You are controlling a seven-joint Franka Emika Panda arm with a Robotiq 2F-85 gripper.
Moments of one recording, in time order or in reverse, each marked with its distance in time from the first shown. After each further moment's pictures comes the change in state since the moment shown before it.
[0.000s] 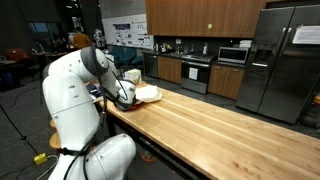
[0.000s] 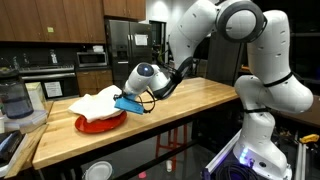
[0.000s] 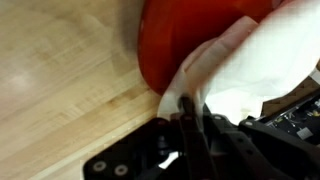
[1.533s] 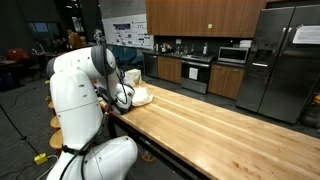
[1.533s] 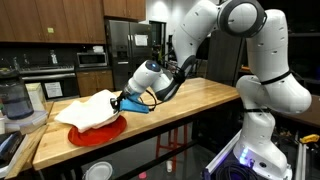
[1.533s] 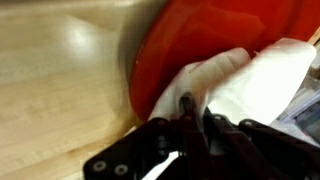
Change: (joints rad) arm -0.171 -0.085 0.223 -0.085 0.026 0.208 -0.346
